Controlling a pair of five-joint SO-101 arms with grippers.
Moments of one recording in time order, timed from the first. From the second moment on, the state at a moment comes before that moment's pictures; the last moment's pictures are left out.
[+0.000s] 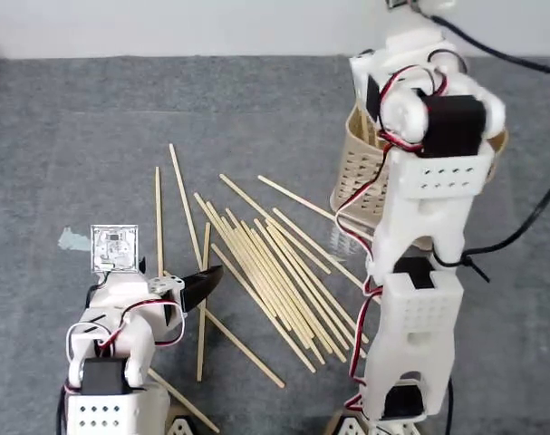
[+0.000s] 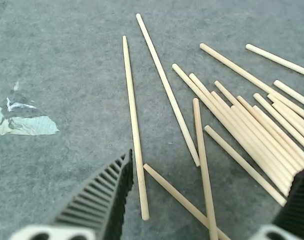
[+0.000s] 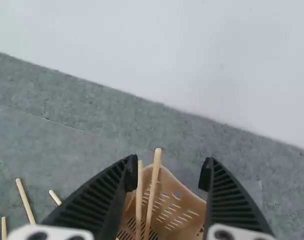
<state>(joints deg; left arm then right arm) -5.3 -88.8 87.8 55.3 4.7 -7.1 32.0 -93.1 100.6 12.2</state>
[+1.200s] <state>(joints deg) -7.8 -76.7 71.8 71.5 0.0 -8.5 -32.0 36.1 65.0 8.6</state>
